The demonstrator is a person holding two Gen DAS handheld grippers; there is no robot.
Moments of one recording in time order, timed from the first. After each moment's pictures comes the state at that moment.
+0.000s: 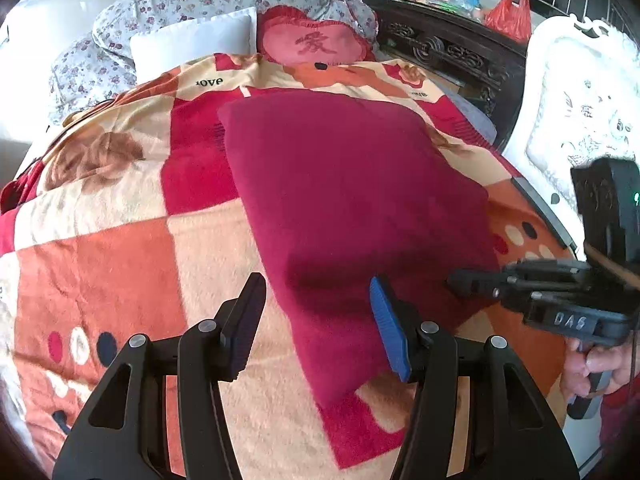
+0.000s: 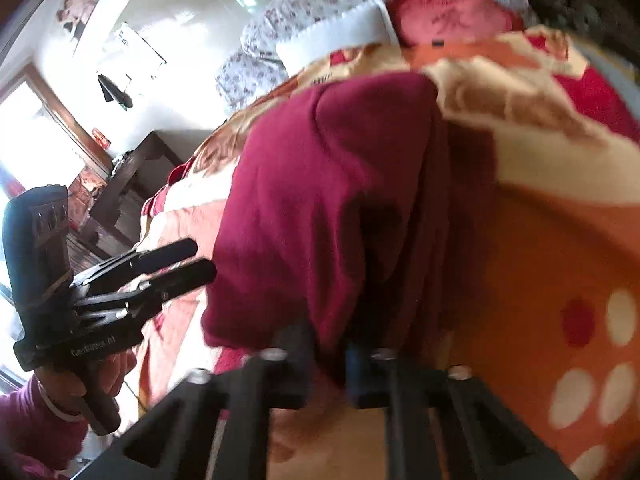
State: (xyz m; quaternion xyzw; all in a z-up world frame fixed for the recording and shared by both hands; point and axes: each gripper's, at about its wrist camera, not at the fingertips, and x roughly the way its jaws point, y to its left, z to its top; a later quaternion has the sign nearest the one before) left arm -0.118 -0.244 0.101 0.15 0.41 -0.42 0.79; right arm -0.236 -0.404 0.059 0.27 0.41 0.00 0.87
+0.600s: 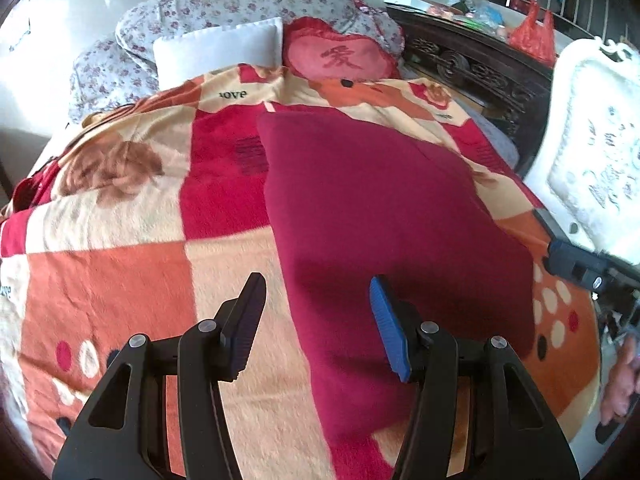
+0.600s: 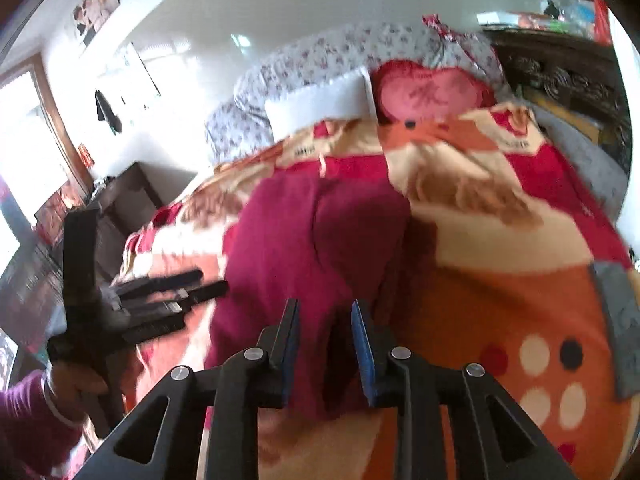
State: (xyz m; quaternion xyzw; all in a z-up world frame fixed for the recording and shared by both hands) left arm -0.097 -0.260 0.105 0.13 0.40 -0.38 0.82; right arm -0.256 -0.412 0.128 0.21 0.33 -0.08 0.92
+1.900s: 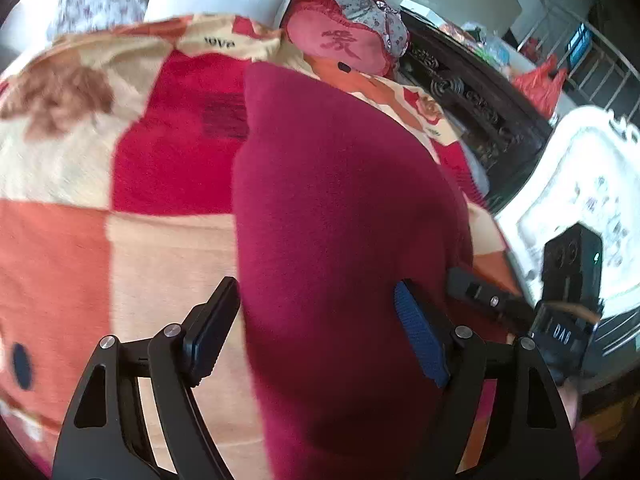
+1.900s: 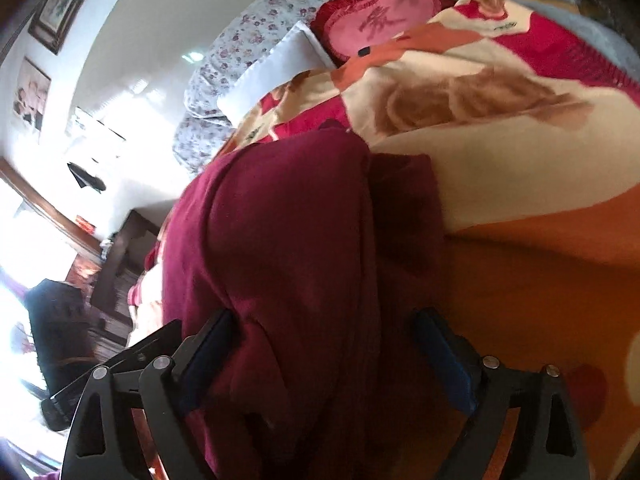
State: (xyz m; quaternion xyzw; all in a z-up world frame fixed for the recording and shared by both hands) left arm -0.053 -0.279 0.063 -0.01 0.49 -0.43 0.76; right arm -0.206 -0.481 0.028 0.39 0.34 -0.06 0.85
